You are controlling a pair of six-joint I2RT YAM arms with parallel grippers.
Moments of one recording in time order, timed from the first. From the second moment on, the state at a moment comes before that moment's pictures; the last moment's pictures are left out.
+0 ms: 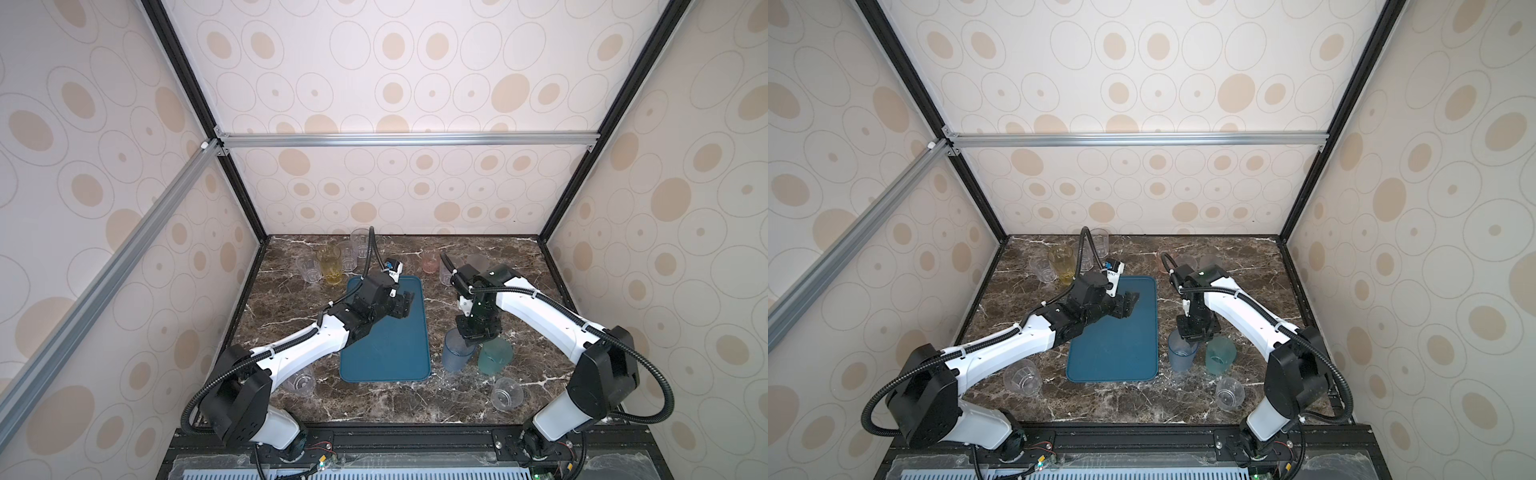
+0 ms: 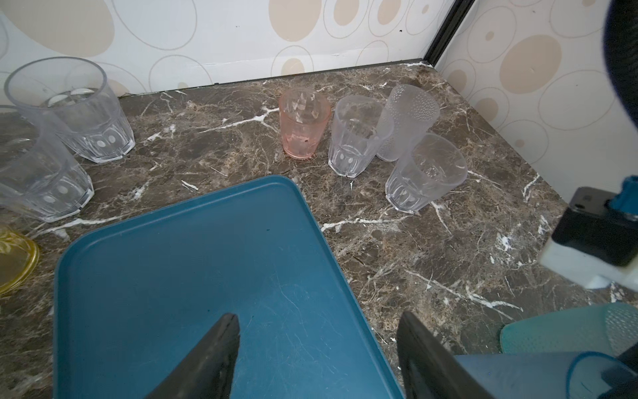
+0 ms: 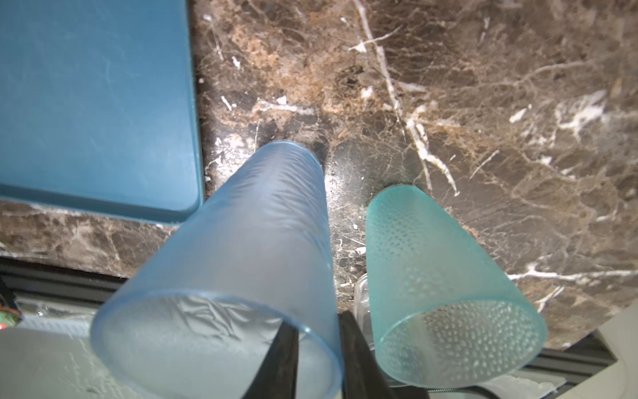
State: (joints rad) left arm -0.72 1.46 0.99 -0.08 -0.12 -0.31; right arm 0.55 1.60 1.36 -1.38 -0.05 0.36
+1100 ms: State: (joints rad) left arm -0.40 1.27 1.12 -0.47 0.01 -0.25; right arm 0.76 2.42 2.59 -1.58 0.02 0.37
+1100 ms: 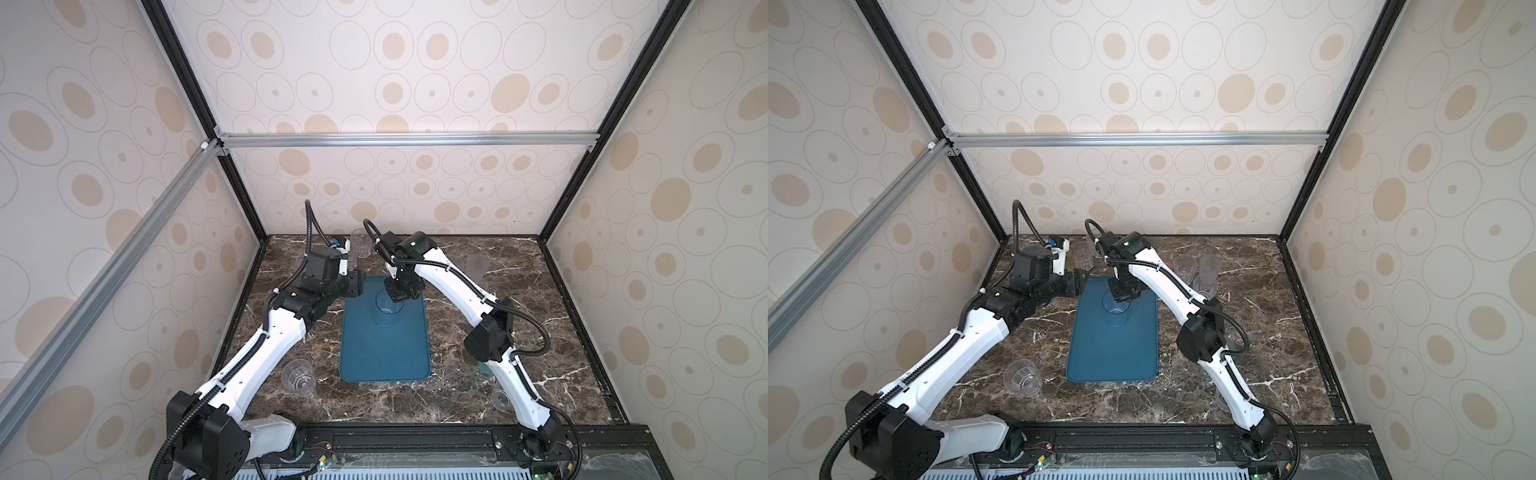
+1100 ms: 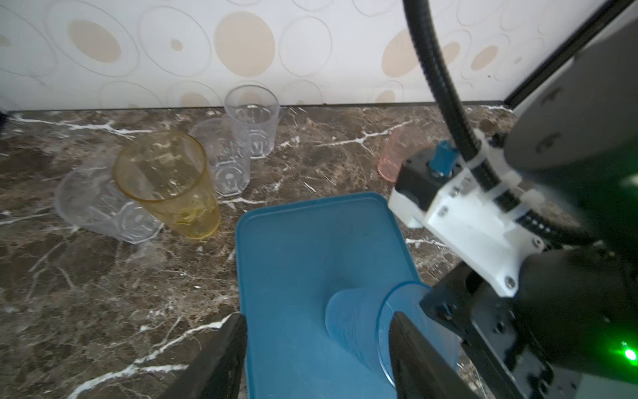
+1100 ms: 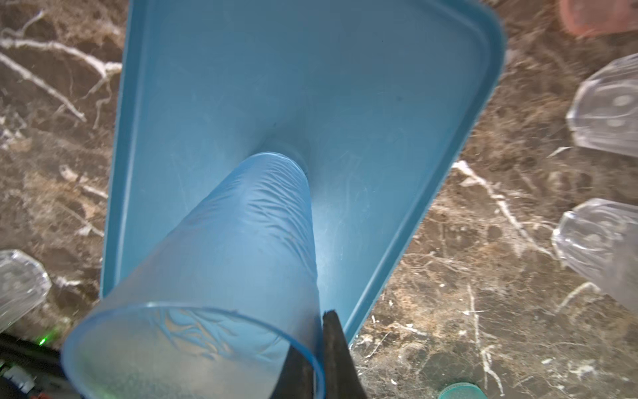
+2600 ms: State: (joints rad) left arm -0.50 1.63 1.24 -0.52 -0.07 -0.28; right arm 0.59 1.91 1.77 -1.04 -0.10 0.60
